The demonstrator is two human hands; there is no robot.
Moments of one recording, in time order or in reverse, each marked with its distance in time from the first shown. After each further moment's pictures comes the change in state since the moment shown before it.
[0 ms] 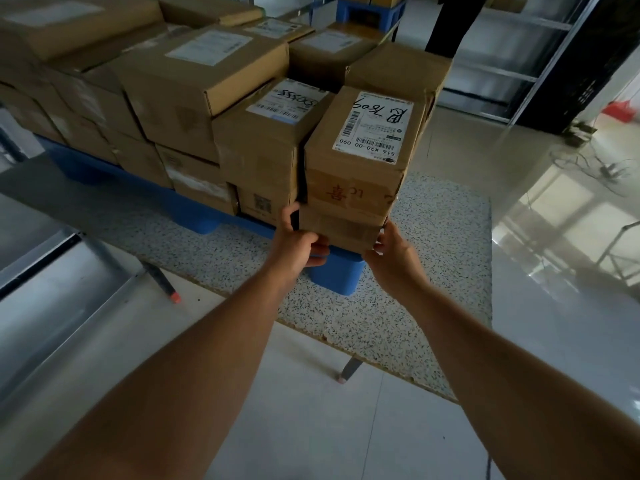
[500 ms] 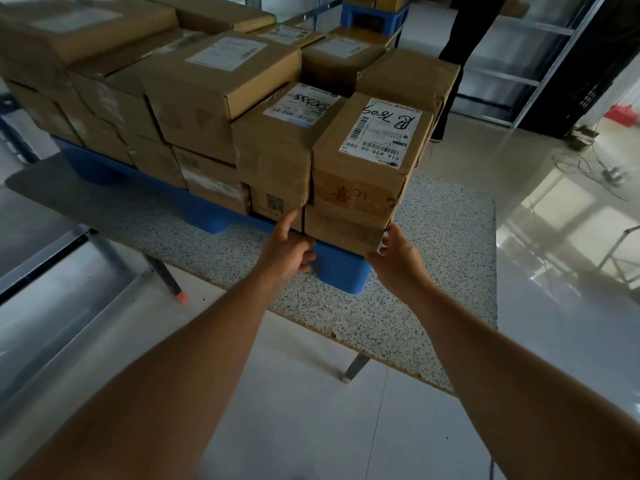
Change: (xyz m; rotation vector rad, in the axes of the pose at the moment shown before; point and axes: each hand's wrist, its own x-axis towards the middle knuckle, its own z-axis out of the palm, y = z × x) left_hand -0.010 -0.003 -0.034 0.140 -0.007 -0.037; right_hand -0.005 -0.007 0.005 0.029 -0.019 0.031
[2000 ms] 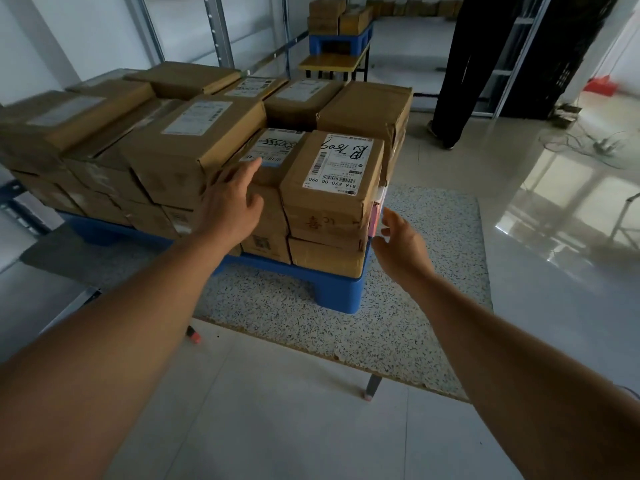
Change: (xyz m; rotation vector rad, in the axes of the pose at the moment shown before) left_hand 0.017 0.124 -0.043 1.090 0.299 0.667; right_hand 0.015 -0.019 -0.047 -0.018 0.185 -0.081
